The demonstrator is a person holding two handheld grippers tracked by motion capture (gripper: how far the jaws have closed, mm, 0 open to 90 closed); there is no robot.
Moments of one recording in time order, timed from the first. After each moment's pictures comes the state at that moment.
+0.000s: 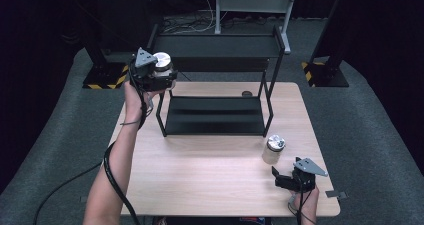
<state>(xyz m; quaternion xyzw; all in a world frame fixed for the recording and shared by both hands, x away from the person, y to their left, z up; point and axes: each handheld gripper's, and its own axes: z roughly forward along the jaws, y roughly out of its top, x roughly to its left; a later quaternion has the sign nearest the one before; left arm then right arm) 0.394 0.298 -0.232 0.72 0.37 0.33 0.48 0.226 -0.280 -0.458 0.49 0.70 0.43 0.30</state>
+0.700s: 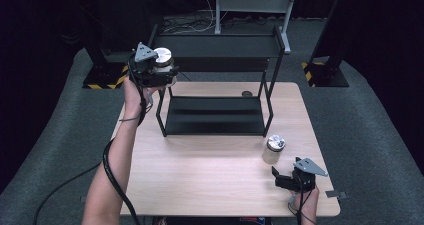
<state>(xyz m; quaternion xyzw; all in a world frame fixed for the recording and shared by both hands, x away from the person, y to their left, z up) 0.395 0.296 -0.217 0.73 0.37 0.33 0.48 0.226 -0.280 -0.459 0.49 0.70 0.43 0.30</state>
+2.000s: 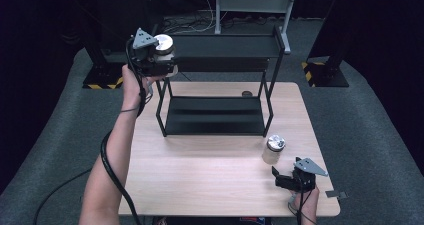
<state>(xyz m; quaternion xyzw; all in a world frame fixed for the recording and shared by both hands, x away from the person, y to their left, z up) 0.391 0.290 -0.184 0.72 0.35 0.34 0.49 0.226 -0.280 -0.459 0.49 0.70 0.43 0.30</state>
